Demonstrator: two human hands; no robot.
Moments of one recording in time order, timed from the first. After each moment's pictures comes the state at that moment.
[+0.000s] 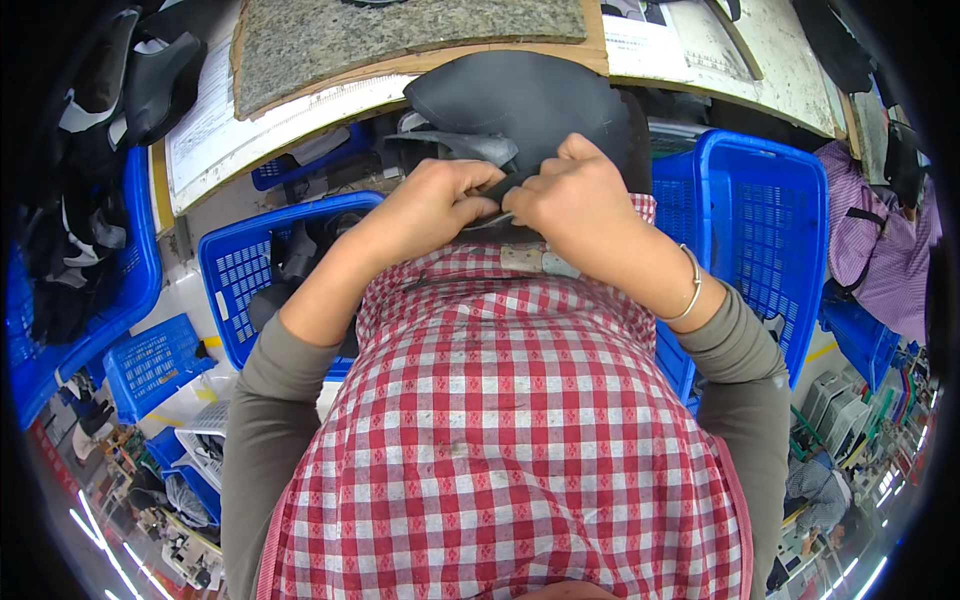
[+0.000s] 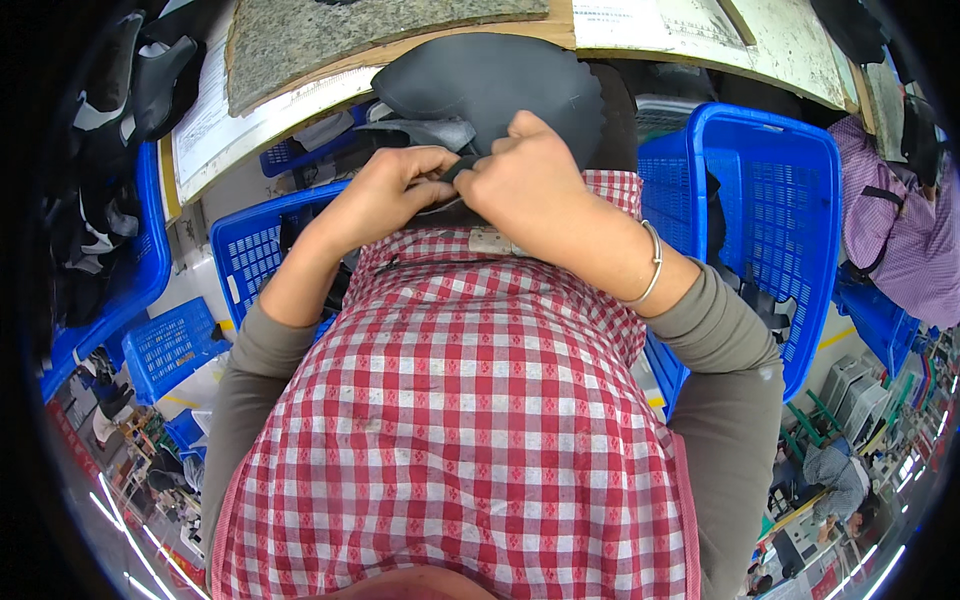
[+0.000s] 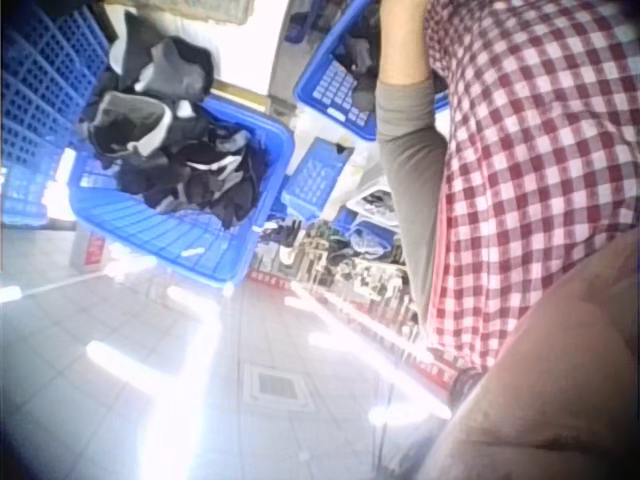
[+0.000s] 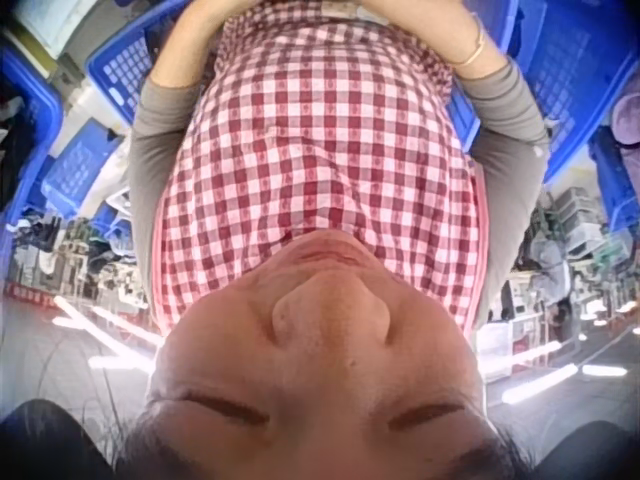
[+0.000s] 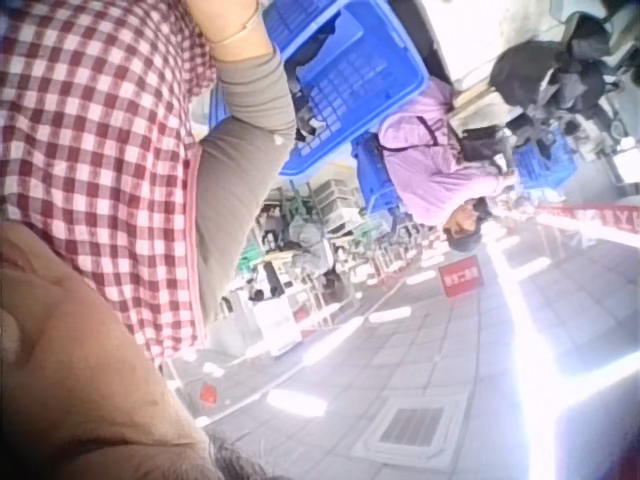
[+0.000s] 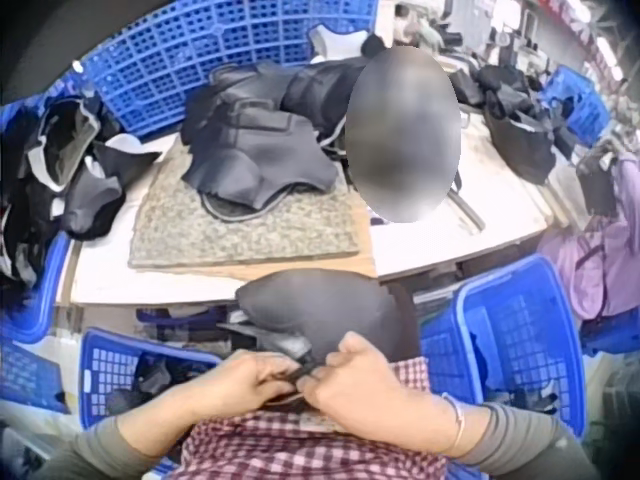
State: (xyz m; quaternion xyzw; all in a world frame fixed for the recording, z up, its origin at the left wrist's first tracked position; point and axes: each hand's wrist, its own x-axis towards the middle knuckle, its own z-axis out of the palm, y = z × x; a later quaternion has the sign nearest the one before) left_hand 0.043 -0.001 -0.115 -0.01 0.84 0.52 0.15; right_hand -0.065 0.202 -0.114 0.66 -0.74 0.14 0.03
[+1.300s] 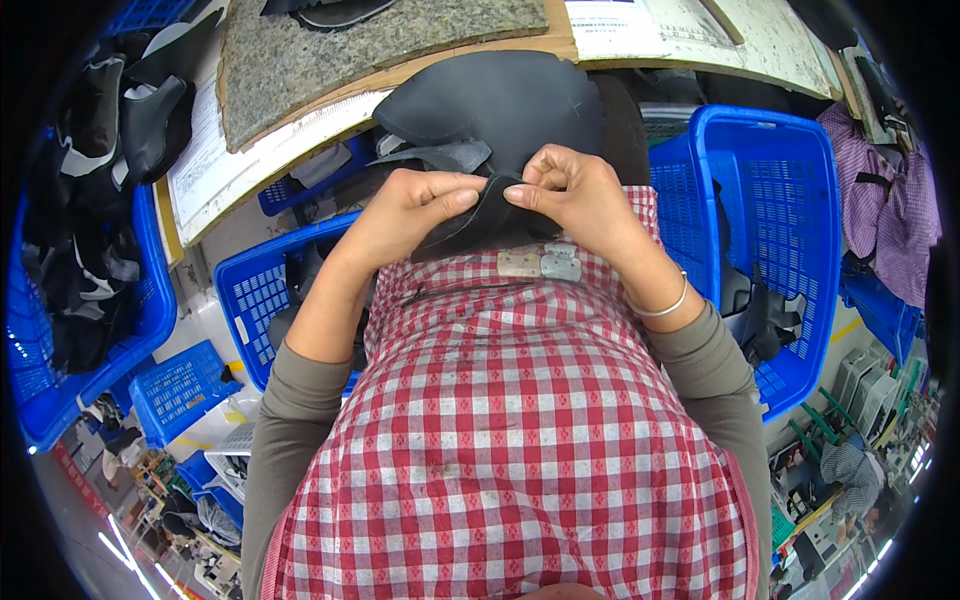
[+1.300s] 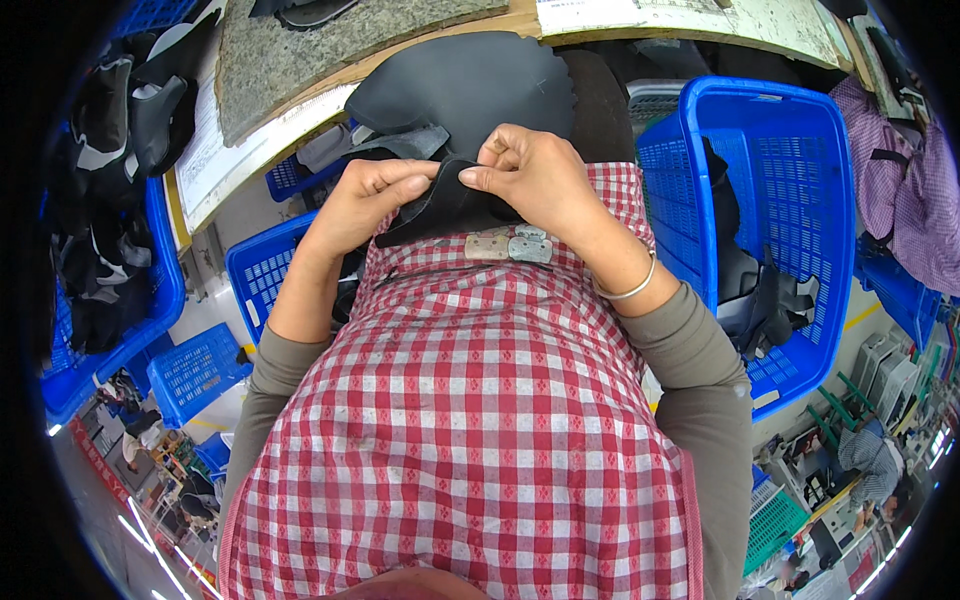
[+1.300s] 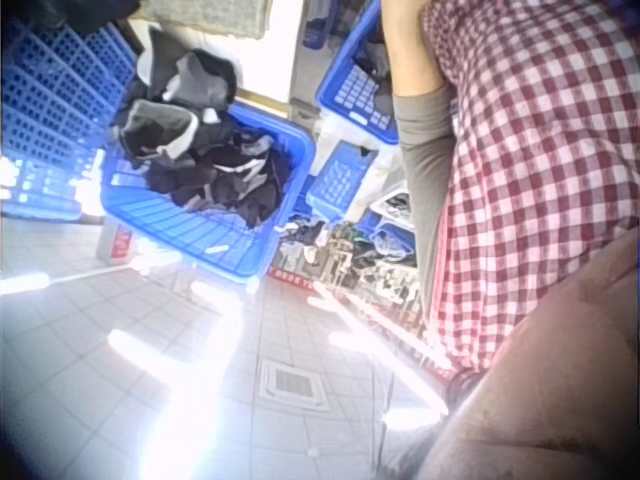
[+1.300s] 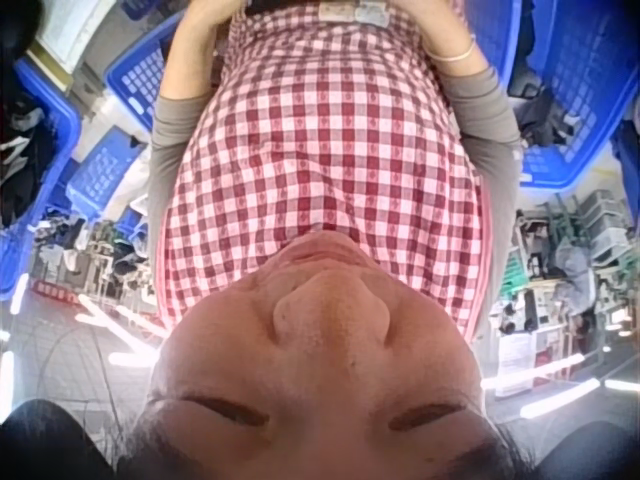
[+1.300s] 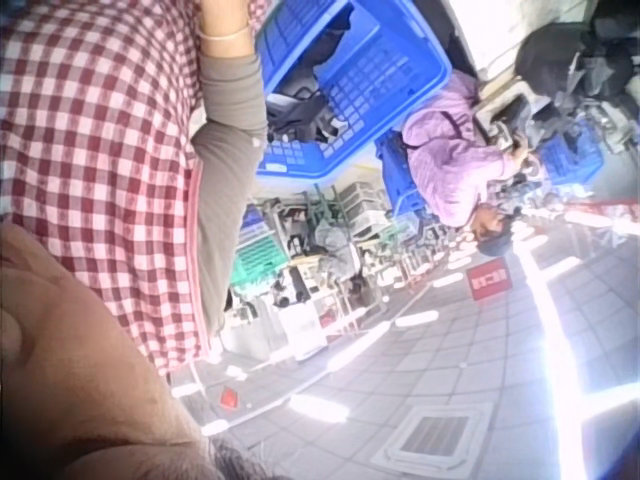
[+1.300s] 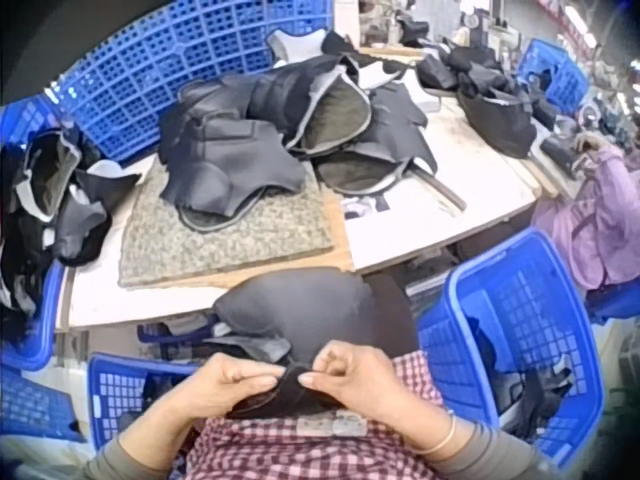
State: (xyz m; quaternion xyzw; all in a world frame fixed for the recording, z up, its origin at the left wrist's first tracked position) left_hand 0.044 -0.007 -0.138 -0.11 0.76 0.62 0.15; right_hand -0.062 0.216 -0.163 0.20 -0.78 0.50 -0.32
